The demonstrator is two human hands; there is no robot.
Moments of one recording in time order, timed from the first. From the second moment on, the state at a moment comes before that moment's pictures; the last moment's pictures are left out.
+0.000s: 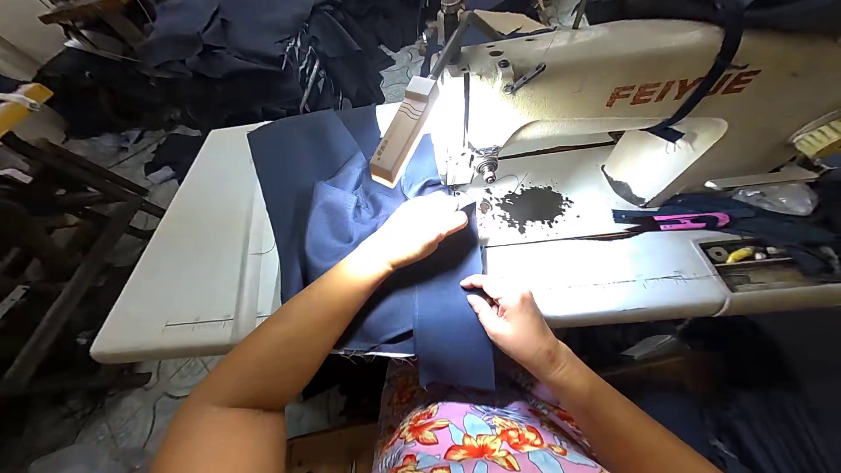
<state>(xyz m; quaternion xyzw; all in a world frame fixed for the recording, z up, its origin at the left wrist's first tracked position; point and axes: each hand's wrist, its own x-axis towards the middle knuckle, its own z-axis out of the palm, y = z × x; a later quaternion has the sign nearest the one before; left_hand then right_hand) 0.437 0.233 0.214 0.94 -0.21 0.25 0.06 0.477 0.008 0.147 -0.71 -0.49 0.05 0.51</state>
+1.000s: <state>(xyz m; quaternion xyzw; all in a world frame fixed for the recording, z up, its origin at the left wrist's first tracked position) 0.444 0.259 0.180 0.95 -0.10 0.14 0.26 0.468 0.000 0.169 -0.80 -0.48 0.07 0.34</state>
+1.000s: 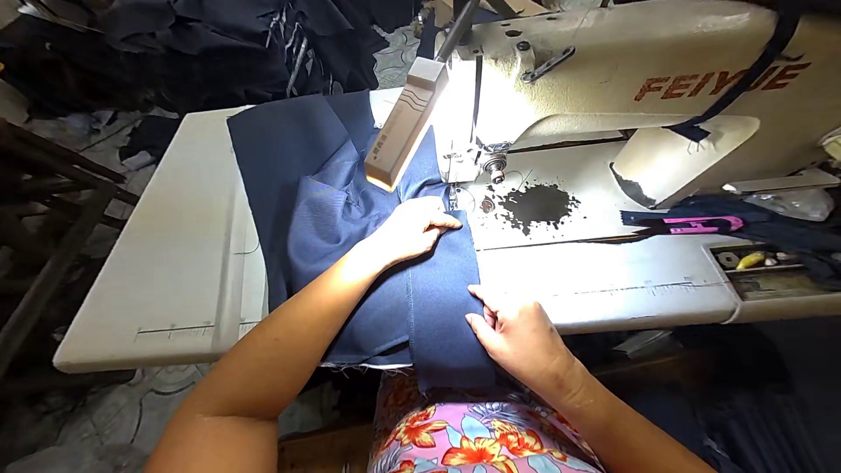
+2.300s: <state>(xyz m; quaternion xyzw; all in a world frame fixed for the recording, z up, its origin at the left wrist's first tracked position) 0.422 0.225 0.159 0.98 0.03 0.13 0.12 0.469 0.024 0.181 -0.83 -0.46 0.12 0.31</state>
